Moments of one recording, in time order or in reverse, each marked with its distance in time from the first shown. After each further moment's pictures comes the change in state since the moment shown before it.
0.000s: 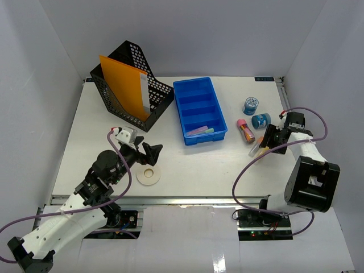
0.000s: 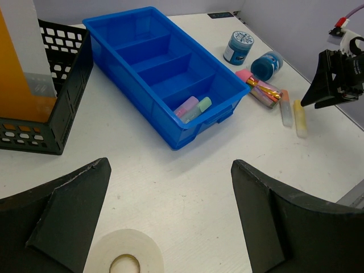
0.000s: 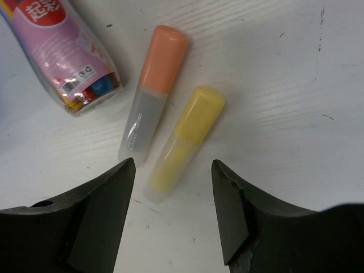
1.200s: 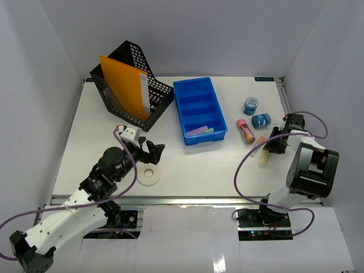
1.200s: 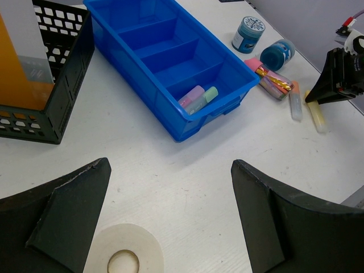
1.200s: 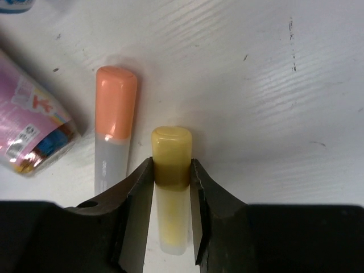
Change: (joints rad) left arm 0.000 0.069 -0.002 0.013 -0.015 -0.022; right arm -0.039 0.162 0.009 0.112 0.038 0.095
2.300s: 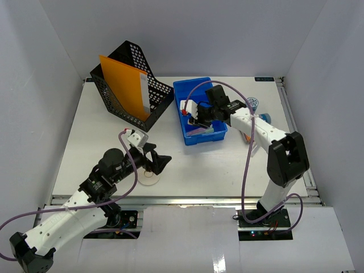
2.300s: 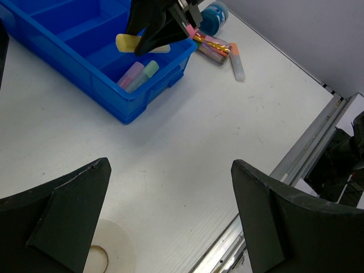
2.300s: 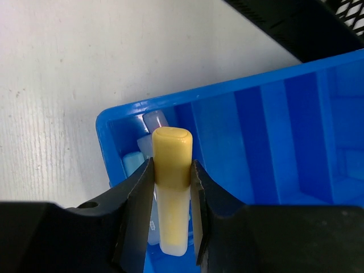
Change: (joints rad) left arm 0.001 -0.012 -0.020 -0.016 0.279 0.002; right arm 0.842 0.142 0.550 -0.087 -0.328 -1.092
